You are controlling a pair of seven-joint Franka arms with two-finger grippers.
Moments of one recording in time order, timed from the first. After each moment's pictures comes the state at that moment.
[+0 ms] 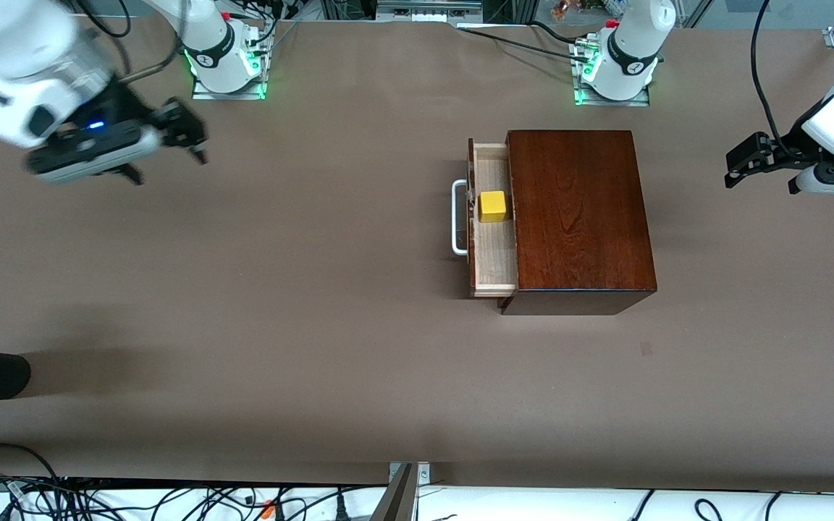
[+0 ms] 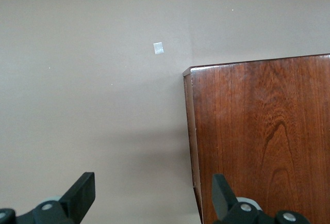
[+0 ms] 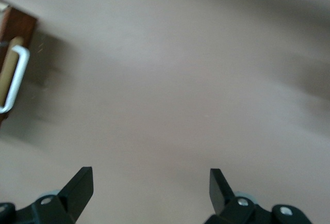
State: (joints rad) left arm 0.01 -0.07 -0.04 -1.74 0.00 1.68 0.05; right arm 0.22 0.05 0.17 -1.51 0.05 1.63 -0.02
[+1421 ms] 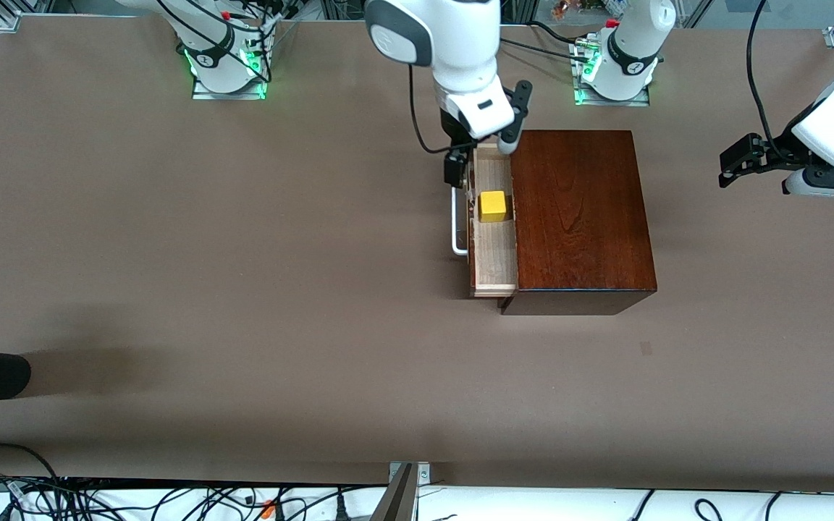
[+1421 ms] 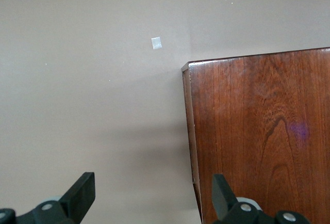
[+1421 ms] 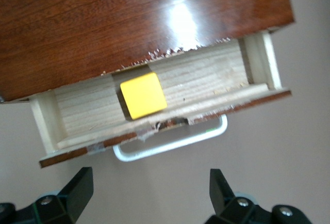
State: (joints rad) left arm 0.01 -0.06 -0.04 -1.74 0.00 1.67 0.05; right arm 0.81 0.63 0.23 -1.17 -0.22 1.93 -0.26
